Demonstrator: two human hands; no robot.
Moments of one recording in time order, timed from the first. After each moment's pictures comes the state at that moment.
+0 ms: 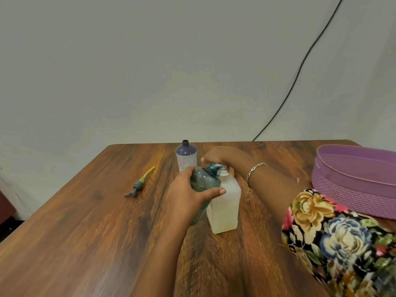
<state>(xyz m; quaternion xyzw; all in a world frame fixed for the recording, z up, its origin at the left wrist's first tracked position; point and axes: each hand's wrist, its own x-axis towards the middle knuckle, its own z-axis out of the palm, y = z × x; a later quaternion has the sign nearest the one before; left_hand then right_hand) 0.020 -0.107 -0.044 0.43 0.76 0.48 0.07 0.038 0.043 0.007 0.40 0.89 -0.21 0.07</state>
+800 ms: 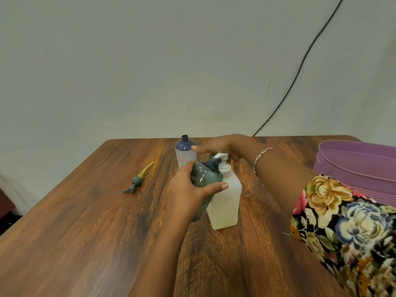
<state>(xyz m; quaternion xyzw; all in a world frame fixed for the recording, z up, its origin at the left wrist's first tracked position) 0.020 -0.105 -0.045 0.42 0.76 0.49 0.09 0.048 0.040 0.021 0.37 0.83 -0.41 0.10</state>
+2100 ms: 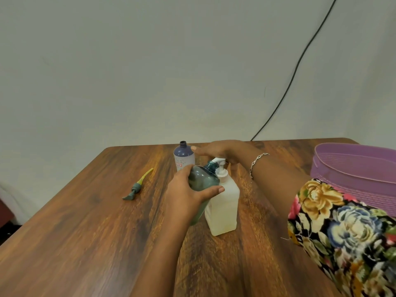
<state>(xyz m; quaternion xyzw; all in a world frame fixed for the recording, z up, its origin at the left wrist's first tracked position) 0.021 -0.104 -0.042 0.43 0.76 0.48 0.06 0.054 0.040 0.024 0.35 0.85 -0.39 0.04</state>
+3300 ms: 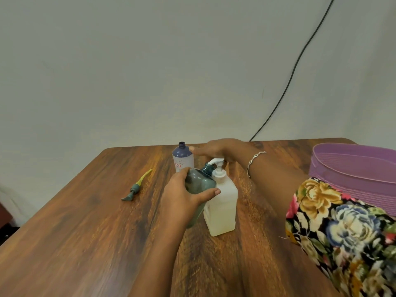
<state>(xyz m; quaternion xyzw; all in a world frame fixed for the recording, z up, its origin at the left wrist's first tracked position) 0.018 -0.108 -0.044 0.42 0.77 0.48 0.05 0.052 0.033 0.035 0.37 0.85 -0.36 0.06</state>
